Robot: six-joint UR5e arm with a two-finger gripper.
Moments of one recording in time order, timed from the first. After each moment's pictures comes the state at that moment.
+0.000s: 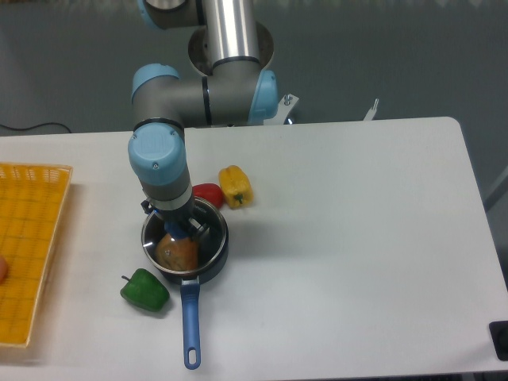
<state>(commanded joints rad) 2.17 -1.92 -1.64 -1.21 1.54 0.82</state>
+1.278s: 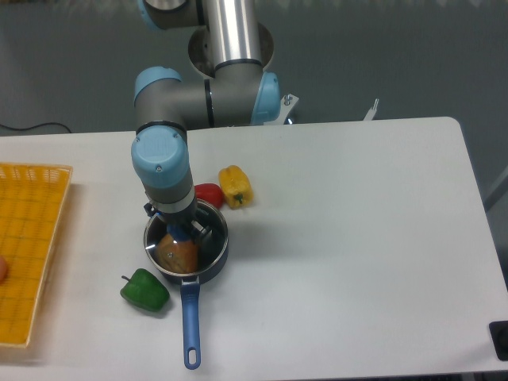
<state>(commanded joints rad) 2.17 -1.93 -1.64 -1.20 1.54 0.82</state>
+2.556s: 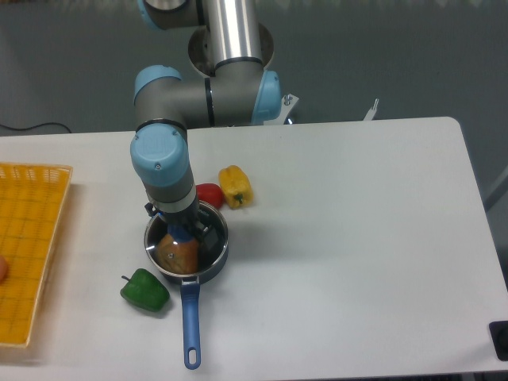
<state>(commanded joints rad) 2.19 -1.92 -1.60 -1.21 1.56 0.82</state>
